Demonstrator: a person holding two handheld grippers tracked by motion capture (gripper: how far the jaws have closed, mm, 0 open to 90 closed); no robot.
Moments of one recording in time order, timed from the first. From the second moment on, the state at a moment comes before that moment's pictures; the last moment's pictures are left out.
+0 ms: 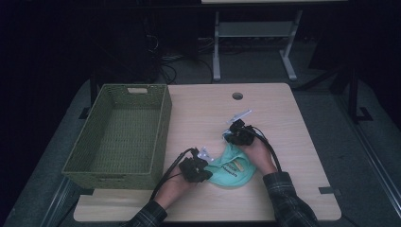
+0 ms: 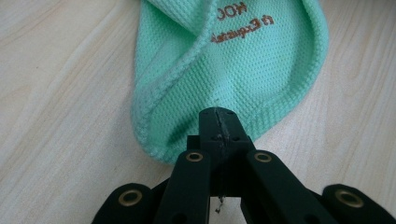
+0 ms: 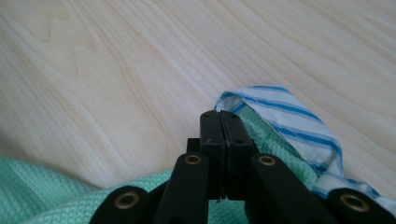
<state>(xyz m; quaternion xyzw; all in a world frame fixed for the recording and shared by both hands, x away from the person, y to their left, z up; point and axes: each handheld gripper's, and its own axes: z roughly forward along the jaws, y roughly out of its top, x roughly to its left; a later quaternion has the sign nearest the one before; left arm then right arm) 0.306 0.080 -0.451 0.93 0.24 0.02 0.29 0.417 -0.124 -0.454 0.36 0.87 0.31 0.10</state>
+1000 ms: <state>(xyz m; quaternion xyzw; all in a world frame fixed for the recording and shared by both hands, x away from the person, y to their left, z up) 0.306 0.080 -0.452 0.92 0.24 0.01 0.29 0.450 -0.141 -0.432 0.40 0.83 0.36 0.13</state>
